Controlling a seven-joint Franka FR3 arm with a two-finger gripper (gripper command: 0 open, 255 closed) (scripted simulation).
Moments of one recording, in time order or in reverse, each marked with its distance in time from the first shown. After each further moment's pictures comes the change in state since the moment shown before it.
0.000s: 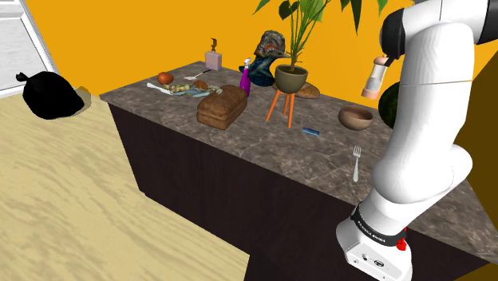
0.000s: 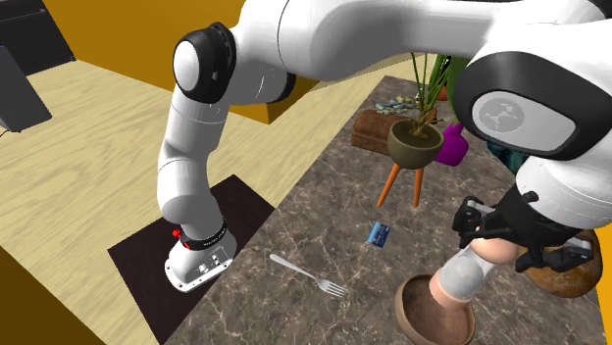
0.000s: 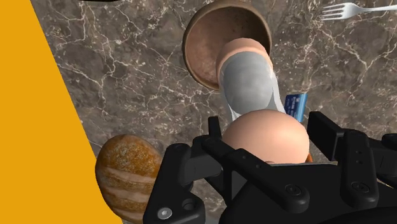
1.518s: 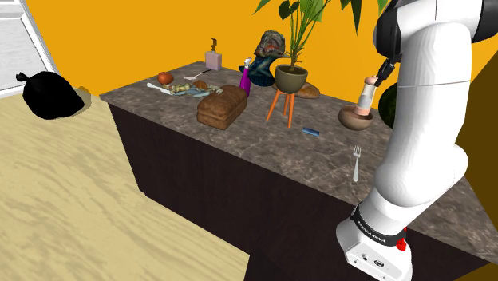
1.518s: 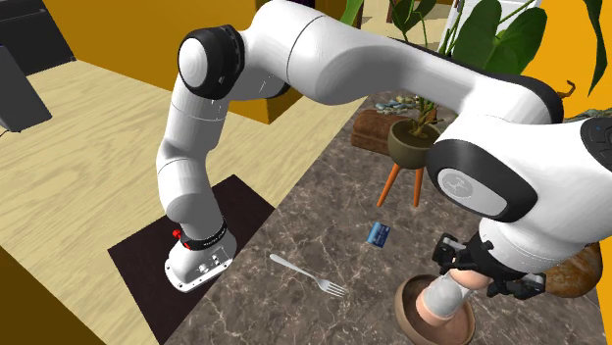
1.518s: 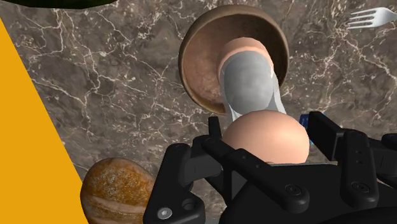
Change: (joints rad) arm 0.088 0.001 -0.004 -0.259 0.012 0.230 -0.057
